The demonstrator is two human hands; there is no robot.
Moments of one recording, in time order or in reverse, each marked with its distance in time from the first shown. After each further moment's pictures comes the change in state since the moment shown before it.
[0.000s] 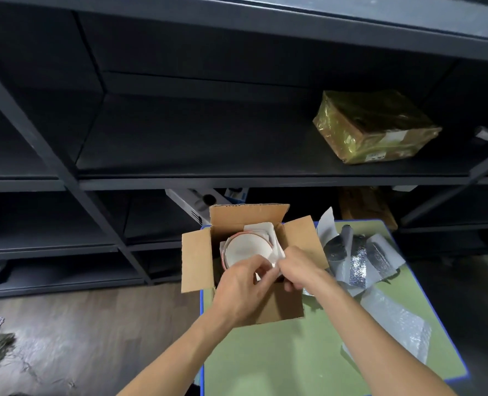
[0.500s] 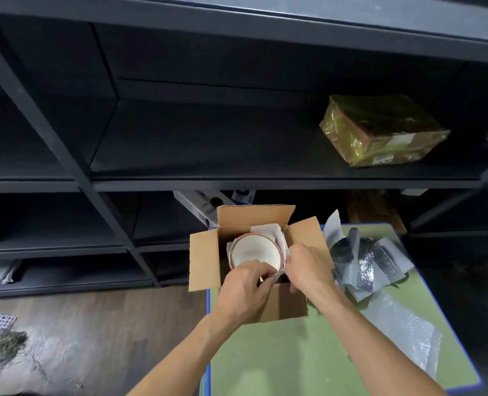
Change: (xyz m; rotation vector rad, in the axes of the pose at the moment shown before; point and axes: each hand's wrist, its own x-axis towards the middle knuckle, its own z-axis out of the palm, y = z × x) left_hand -0.002 -0.012 0.004 0.118 0.022 0.106; right_hand -0.012 0.001 0.011 -0.297 0.378 -0.127
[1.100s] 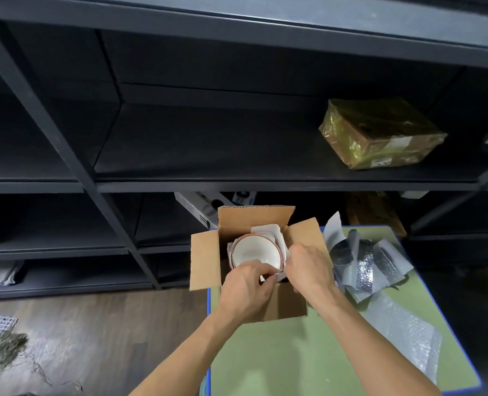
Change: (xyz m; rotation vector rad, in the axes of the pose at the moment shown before) left_hand 0.001 0.006 0.000 0.036 0.000 -0.093; right_hand 0.000 0.006 0.005 -0.069 0.110 -0.081
